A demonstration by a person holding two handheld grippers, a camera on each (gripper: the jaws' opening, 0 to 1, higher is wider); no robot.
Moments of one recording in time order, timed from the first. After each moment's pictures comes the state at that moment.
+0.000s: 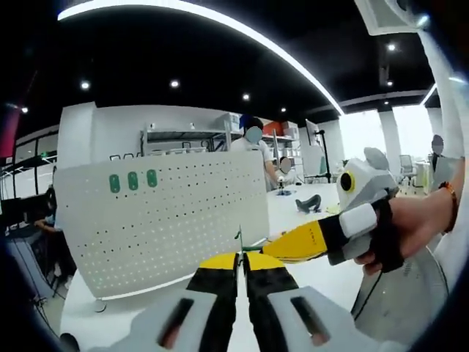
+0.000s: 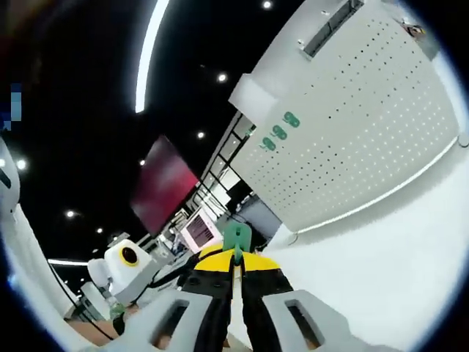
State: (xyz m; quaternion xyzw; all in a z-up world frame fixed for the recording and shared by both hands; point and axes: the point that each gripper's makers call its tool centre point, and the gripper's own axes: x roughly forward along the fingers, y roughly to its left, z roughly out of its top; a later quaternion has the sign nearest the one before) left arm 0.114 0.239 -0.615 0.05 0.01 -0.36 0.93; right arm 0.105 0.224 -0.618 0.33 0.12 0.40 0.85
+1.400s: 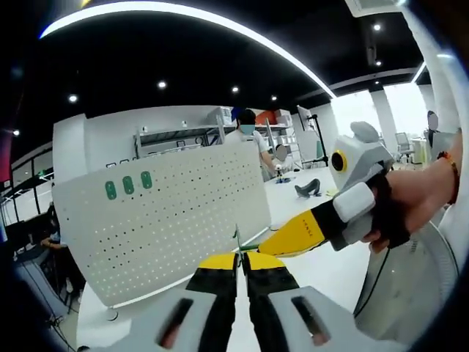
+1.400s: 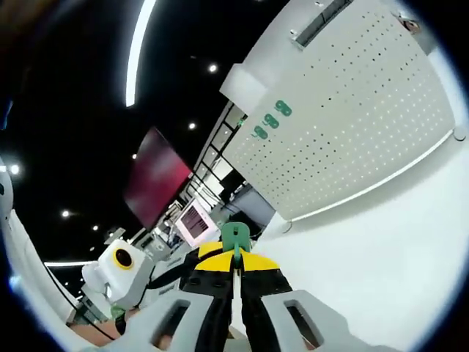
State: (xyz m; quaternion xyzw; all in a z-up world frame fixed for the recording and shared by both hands) left arm 0.111 0.236 -0.625 0.12 0.01 -0.35 0.93; right arm 0.103 0.226 -0.628 0.33 0.16 0.39 0.84
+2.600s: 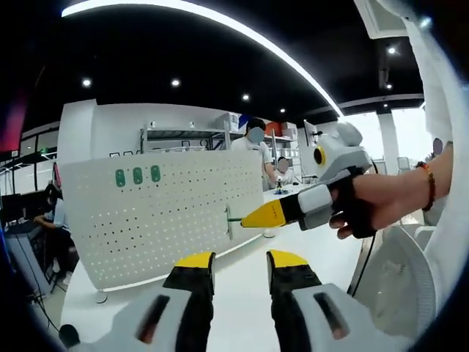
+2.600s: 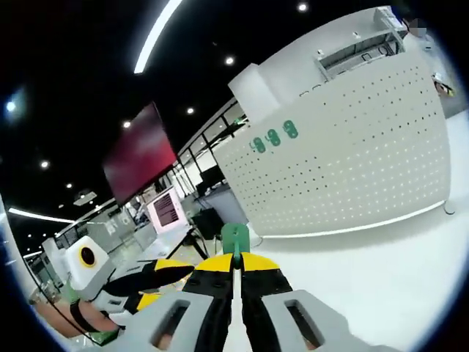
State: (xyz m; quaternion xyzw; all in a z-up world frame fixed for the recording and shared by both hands) left arm 0.089 0.262 -0.623 0.05 0.02 -0.36 0.93; right arm 0.137 0.214 -0.614 0.19 0.13 0.35 0.91
